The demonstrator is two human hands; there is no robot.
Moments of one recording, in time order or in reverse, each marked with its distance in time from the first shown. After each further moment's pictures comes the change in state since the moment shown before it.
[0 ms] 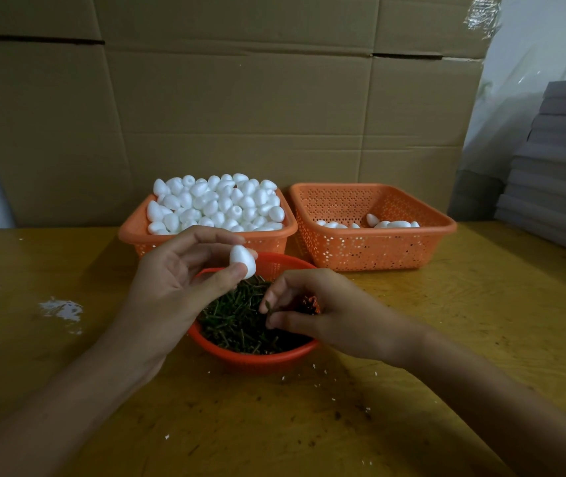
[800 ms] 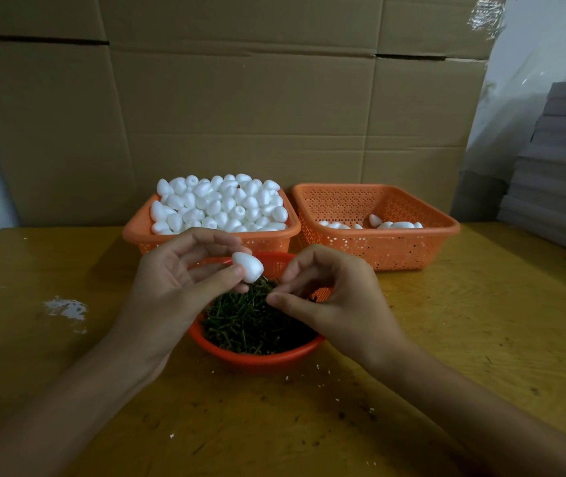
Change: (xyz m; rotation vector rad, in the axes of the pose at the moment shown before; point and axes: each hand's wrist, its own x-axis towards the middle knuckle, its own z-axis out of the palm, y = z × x) left_hand 0.000 -0.002 -0.002 -0.064 0.059 -0.026; right_hand -0.001 -0.004 0.019 0.145 0.454 -0.083
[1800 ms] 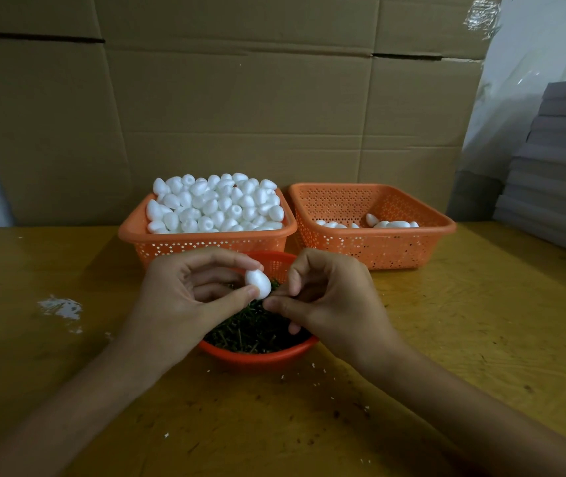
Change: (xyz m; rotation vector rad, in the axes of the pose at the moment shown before) left_hand -0.004 -0.003 0.005 0.254 -0.110 0.126; right_hand -0.004 -0.001 0.001 0.000 -0.009 0.074
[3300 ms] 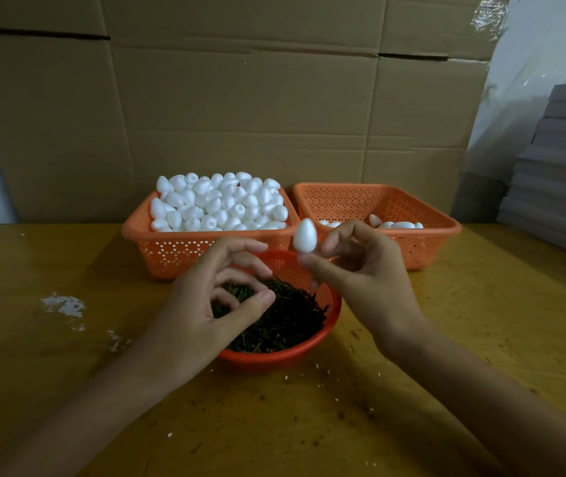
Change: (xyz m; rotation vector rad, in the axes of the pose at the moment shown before) left_hand -0.007 -0.007 0.006 0.204 -0.077 0.043; right_hand 0.012 0.001 -0.021 0.290 0.184 0.034
